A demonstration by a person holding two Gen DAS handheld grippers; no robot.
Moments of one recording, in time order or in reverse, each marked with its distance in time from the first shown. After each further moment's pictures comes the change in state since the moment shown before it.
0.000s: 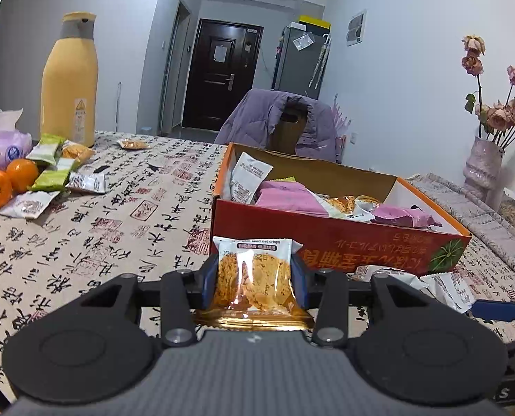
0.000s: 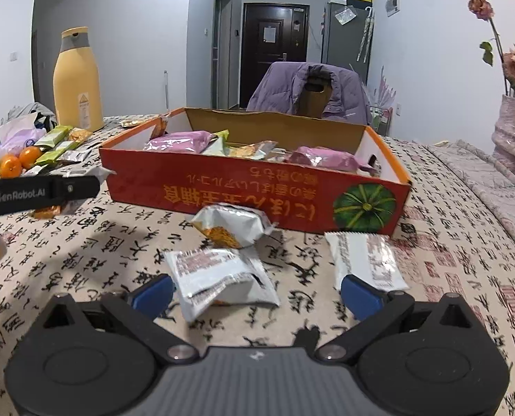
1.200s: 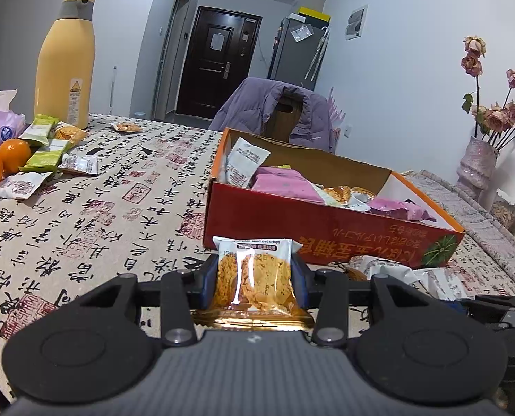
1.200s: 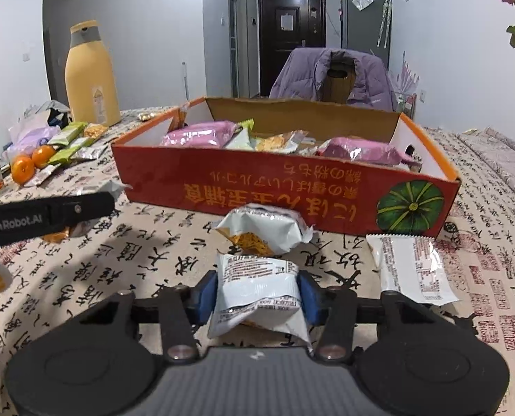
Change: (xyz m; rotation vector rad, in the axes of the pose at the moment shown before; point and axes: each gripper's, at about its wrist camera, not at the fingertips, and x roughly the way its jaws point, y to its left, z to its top) left arm 0.003 0.004 -0.004 -0.029 0.038 -0.041; right arm 0.018 0.004 0.008 0.025 0.025 0.096
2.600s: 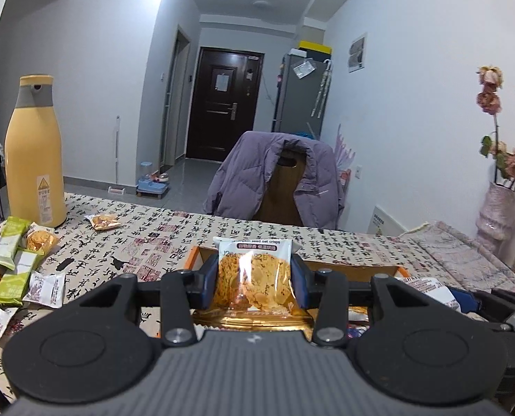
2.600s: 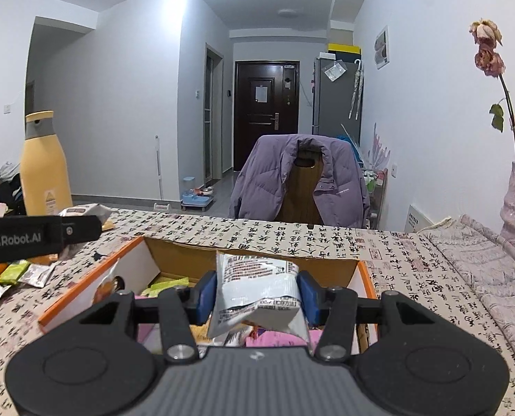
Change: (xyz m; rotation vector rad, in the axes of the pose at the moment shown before) left arm 0.067 -0.063 0.127 0.054 -0.131 0.082; right arm 0.034 -0.056 0.133 0.007 -0.248 -0.099
